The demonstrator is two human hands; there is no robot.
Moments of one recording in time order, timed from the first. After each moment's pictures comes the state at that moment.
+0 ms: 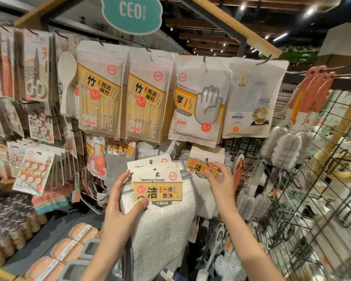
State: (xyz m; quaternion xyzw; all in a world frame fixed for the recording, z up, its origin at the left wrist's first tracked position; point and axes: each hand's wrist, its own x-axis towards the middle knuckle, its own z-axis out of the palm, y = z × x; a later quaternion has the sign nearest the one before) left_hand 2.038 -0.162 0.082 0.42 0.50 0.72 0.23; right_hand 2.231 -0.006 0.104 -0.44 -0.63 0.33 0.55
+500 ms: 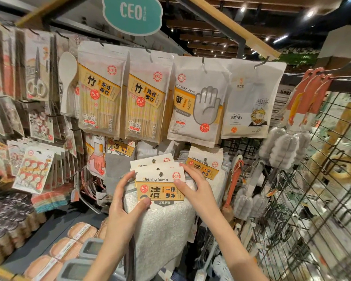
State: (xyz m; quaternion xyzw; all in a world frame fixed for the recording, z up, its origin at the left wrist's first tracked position) left_hand 2.047 -0.158 0.079 0.43 0.49 0.73 0.20; right_hand 2.202 -0.057 0.120 -0.36 -0.74 0.38 0.42
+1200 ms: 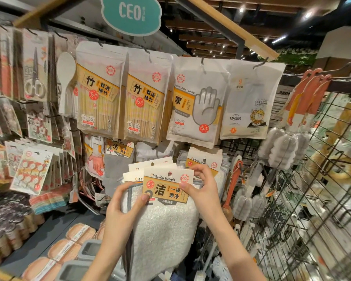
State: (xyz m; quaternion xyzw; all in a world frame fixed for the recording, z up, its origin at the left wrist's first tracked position) left_hand 2.045 -0.156 0.082 0.41 0.52 0.72 0.21; right_hand 2.206 -0.057 0.121 -0.34 -0.67 0.41 0.53
